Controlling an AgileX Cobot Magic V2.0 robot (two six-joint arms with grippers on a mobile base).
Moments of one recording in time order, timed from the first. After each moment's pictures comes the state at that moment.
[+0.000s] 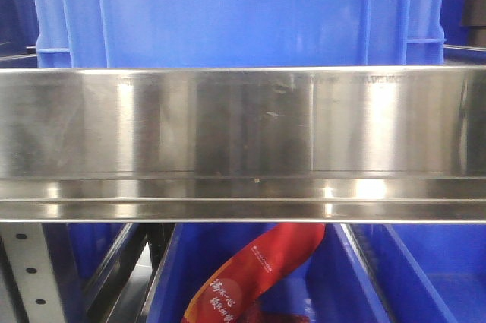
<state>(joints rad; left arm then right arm) -0.19 0.70 -0.95 -0.41 0.42 0.62 0.18 1.02 -1.29 0.70 0.38 -0.74</state>
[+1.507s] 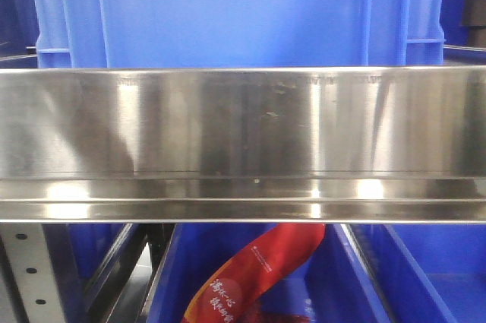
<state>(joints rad) 0.08 0.35 -0.83 -0.46 0.67 0.58 0.18 0.58 -0.85 0.69 0.36 -0.74</state>
